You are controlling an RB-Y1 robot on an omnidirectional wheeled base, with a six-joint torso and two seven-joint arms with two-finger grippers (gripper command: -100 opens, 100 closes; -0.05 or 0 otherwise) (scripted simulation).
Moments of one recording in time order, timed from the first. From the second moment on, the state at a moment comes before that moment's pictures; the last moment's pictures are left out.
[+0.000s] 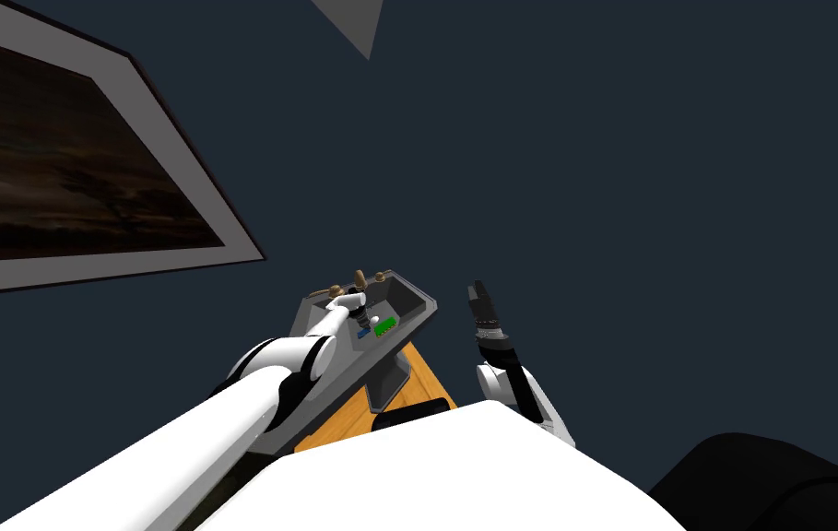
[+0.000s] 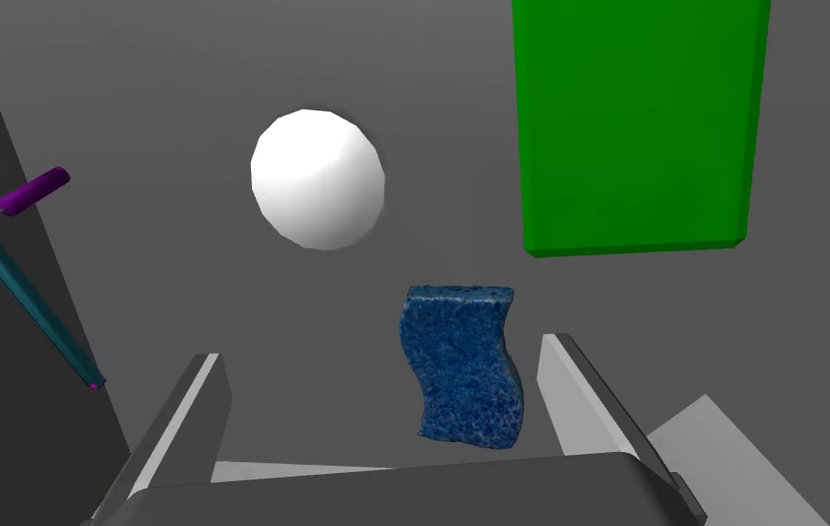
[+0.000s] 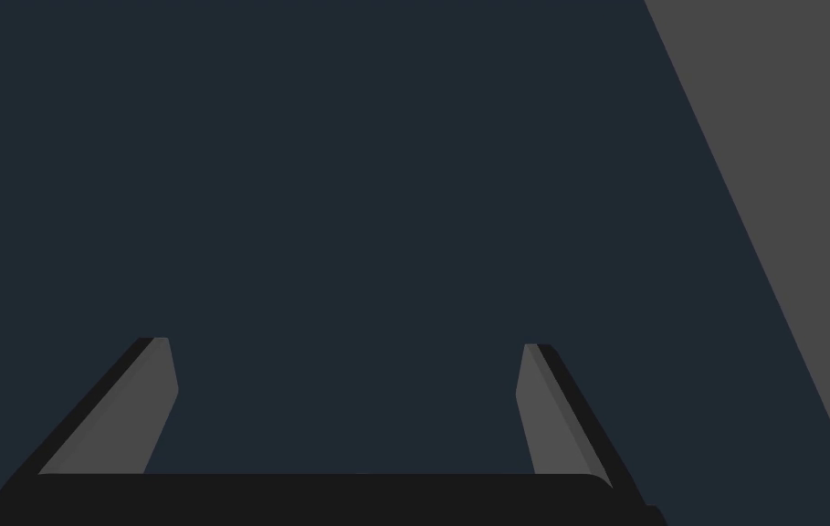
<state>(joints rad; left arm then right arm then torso) -0.94 0.29 0.13 -0.49 0.24 1.14 0.40 0.48 -0.04 -0.01 -2.22 0.05 -0.52 0.15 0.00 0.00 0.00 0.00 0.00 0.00</state>
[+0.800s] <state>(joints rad) -0.94 0.34 0.12 -0.38 0.27 1.22 0.48 0.48 -0.04 -0.01 -2.22 0.05 -0.52 0.15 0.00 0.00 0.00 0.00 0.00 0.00</state>
